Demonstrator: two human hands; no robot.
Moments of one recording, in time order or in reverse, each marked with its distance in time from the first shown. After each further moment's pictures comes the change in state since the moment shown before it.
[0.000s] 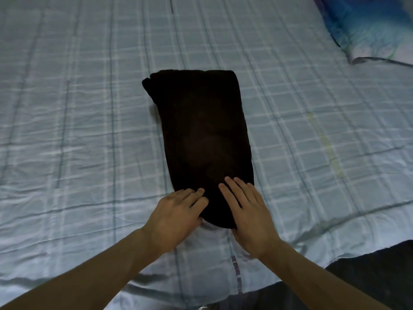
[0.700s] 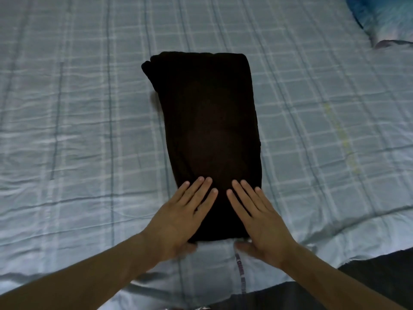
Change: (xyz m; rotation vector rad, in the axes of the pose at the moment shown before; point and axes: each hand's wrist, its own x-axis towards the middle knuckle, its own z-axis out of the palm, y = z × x) left_hand -0.018 -0.010 0.045 0.118 -0.345 0.000; right_hand -0.018 0.035 0.031 -0.037 -0.138 -0.170
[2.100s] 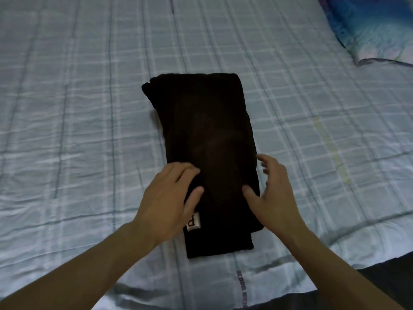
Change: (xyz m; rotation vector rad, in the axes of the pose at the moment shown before) left_hand 0.013 -0.033 -0.068 -0.415 0.496 -0.269; right_hand 0.050 -0.009 -0.099 0.681 0.413 0.597
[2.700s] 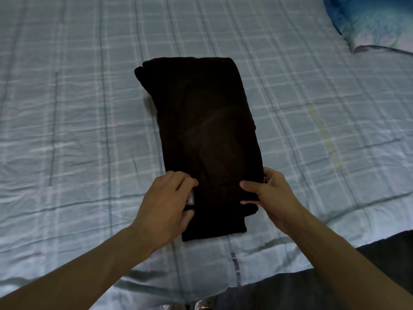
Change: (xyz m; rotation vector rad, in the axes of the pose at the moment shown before) left_hand -0.030 0.017 0.007 0.085 -0.173 0.036; right_hand -0.009 0.021 -0.005 0.736 -0.227 0.539
